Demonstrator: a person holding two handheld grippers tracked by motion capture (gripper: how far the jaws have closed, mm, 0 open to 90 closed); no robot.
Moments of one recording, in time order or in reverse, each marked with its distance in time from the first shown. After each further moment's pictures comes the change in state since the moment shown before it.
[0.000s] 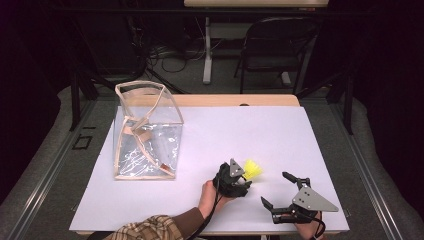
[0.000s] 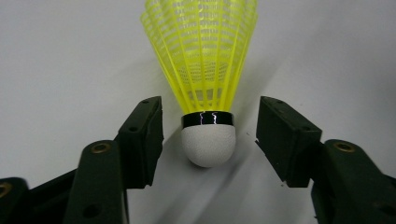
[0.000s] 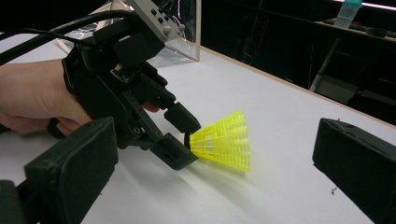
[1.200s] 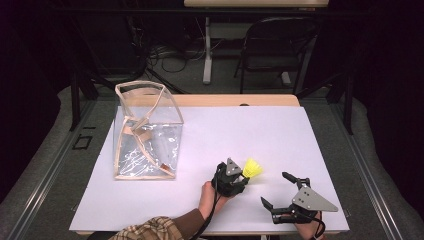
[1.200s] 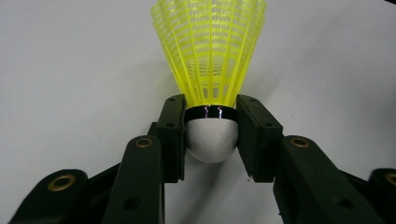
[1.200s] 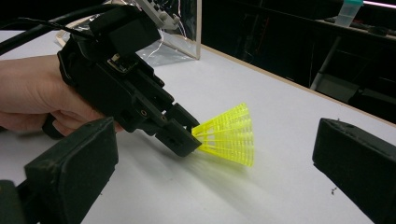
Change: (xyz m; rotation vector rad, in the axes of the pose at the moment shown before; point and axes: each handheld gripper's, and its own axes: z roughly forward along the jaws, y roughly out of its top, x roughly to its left) left arm 0.003 0.000 -0.007 -0.041 -0.029 -0.061; right arm 0.000 0.000 0.000 0.011 0.002 -0.004
